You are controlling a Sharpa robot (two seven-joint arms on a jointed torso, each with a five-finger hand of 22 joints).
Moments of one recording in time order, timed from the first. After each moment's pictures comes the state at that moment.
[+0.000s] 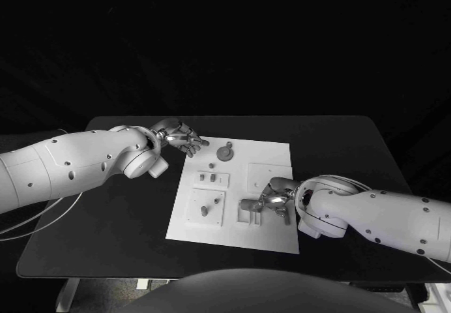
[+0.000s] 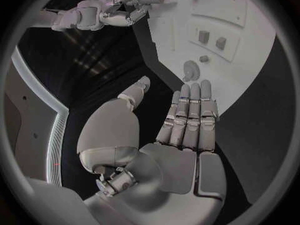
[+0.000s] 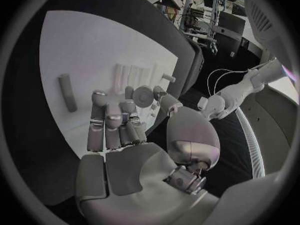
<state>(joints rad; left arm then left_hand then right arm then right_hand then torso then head) 1.25 -0.83 -0.20 1.34 -0.60 -0.22 -0.02 0.97 -0.17 0.44 -0.13 0.07 0.84 0.19 0.24 0.51 1.11 0.15 0.08 0.23 0.92 0.13 0.31 0.72 0.09 0.95 0.03 0.14 0.96 1.13 -0.71 -0.25 1.61 -1.01 -0.18 -0.45 0.80 -0.03 0.60 -0.17 0.05 1.04 0.09 0.27 0.59 0.93 -0.01 1.30 0.88 1.07 -0.10 1.56 0.82 0.25 1.03 0.01 0.94 1.31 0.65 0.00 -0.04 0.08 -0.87</state>
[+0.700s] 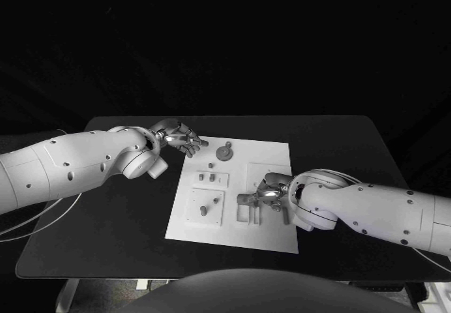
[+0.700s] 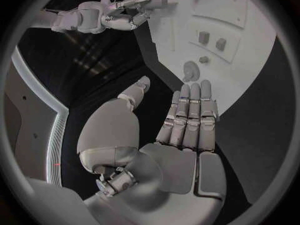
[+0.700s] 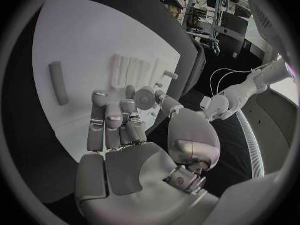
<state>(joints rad) 1.25 -0.82 -0.20 1.34 -0.60 -0.22 -0.02 0.97 -0.17 0.44 -0.13 0.07 0.84 0.19 0.24 0.51 1.11 0.15 0.08 0.23 0.92 0.13 0.31 0.72 0.09 0.95 0.03 0.14 0.96 1.14 -0.65 -0.24 1.54 -1.01 -0.16 -0.47 0.74 -0.03 0.61 -0.10 0.06 1.05 0.09 0.29 0.58 0.94 -0.02 1.29 0.88 1.08 -0.11 1.56 0.82 0.25 1.03 0.00 0.94 1.31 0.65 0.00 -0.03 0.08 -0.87</state>
